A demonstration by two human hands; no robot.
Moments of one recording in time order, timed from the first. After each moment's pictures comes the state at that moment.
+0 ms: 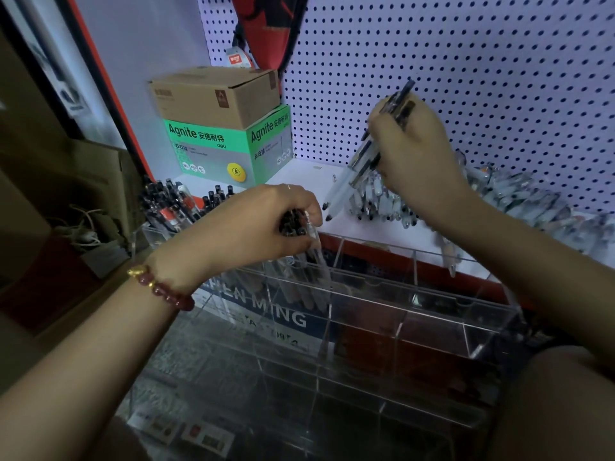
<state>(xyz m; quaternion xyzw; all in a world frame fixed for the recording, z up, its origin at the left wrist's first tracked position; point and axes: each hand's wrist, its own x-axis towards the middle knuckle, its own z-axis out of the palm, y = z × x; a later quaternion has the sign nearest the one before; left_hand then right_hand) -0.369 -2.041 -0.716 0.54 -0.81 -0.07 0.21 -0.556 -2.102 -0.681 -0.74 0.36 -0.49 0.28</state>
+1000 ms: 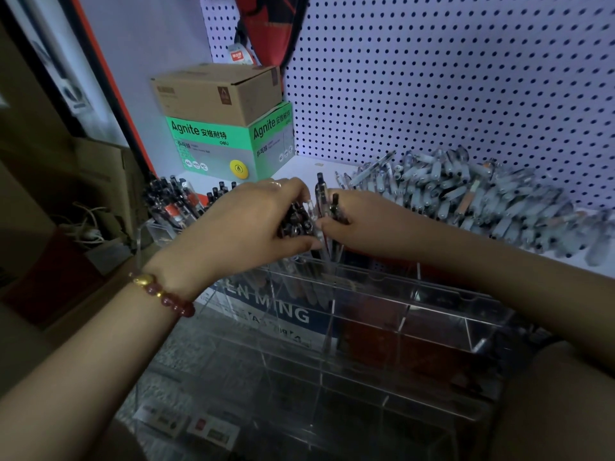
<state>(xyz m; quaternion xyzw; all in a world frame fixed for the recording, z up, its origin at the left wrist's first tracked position) -0.365 -2.034 -0.720 0.57 -0.80 0.09 0.14 -0.541 -2.097 -0.724 -0.92 0.34 -0.12 0.15</state>
